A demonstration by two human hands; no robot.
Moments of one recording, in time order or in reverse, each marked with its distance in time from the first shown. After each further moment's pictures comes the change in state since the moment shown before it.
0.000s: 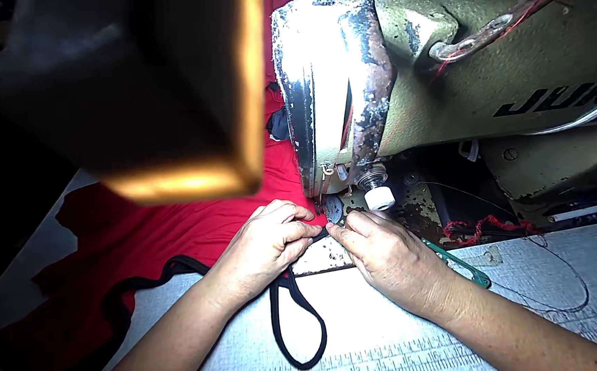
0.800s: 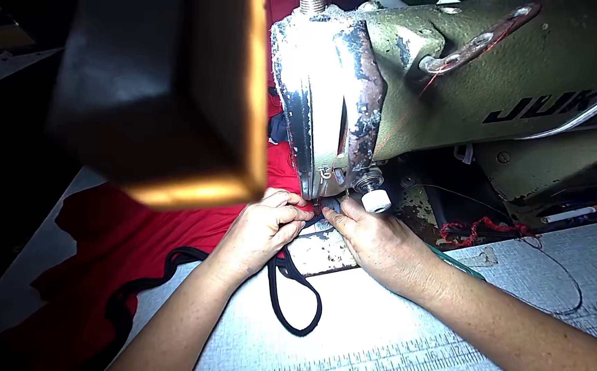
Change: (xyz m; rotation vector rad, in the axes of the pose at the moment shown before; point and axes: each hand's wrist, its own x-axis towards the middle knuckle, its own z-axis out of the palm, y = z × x) left_hand 0.015 -0.017 -0.002 -0.056 0.043 -0.026; right_hand 0.016 0.002 0.002 -0.044 -0.077 0.118
